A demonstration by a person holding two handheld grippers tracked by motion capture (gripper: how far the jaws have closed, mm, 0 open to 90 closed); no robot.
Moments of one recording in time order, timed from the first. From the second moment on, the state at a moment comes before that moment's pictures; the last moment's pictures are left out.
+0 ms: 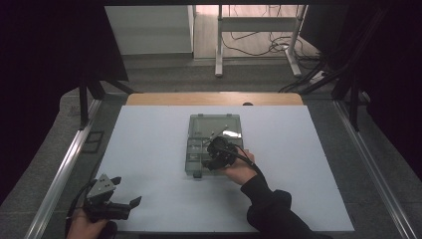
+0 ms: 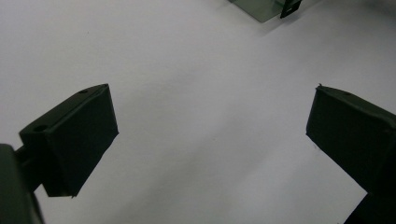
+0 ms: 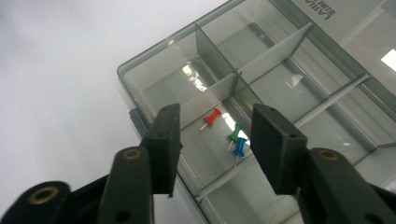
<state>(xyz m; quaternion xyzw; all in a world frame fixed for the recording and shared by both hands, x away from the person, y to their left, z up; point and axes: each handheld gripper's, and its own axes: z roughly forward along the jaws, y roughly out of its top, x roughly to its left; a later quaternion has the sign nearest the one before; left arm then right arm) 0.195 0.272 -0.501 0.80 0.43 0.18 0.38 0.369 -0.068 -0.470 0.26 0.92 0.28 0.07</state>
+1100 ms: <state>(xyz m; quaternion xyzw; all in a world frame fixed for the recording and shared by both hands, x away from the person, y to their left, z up) 0.195 0.272 -0.501 0.80 0.43 0.18 0.38 0.356 -0.098 -0.451 0.27 0.91 0.31 0.08</state>
